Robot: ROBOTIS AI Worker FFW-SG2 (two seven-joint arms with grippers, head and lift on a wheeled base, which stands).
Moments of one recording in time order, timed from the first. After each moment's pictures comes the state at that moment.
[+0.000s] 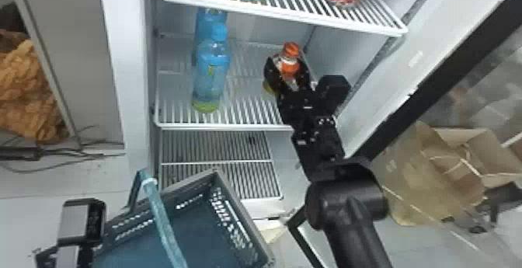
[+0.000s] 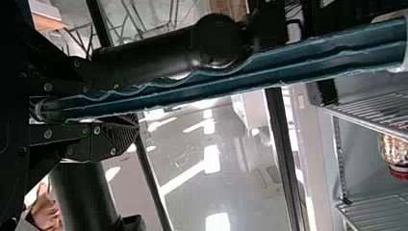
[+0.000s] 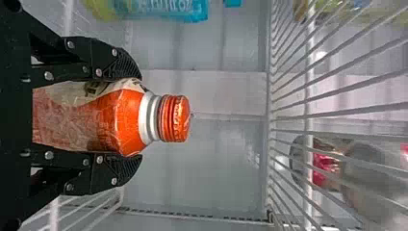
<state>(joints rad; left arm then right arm) 0.47 0.23 -0.15 -2.15 1.24 1.19 -0.63 0.05 -0.17 0.00 -1.66 -0.14 0.00 0.04</state>
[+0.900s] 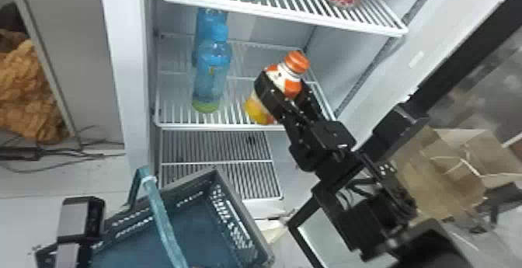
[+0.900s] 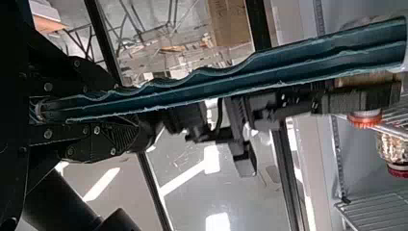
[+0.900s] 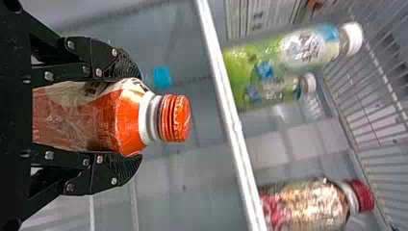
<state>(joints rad) 0.46 0.23 -0.15 -2.15 1.24 1.19 -0.63 0.55 -0.20 -0.05 -2.43 -0.46 0.33 0.11</state>
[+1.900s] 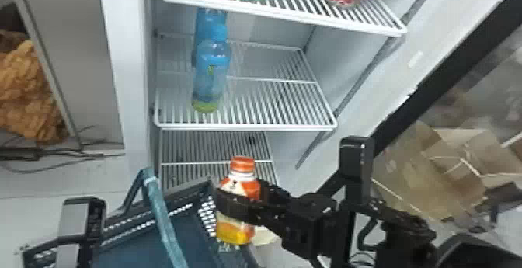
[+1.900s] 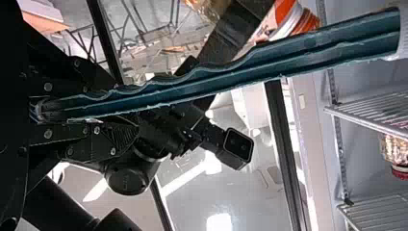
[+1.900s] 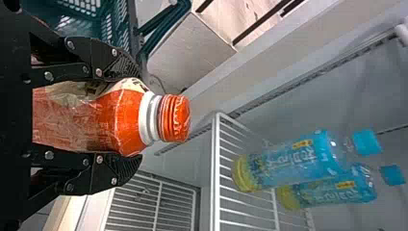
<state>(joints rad) 0.46 0.23 -0.15 -2.15 1.24 1.20 -0.63 0.61 -0.16 -0.19 -2.71 -0.53 1.24 0.32</state>
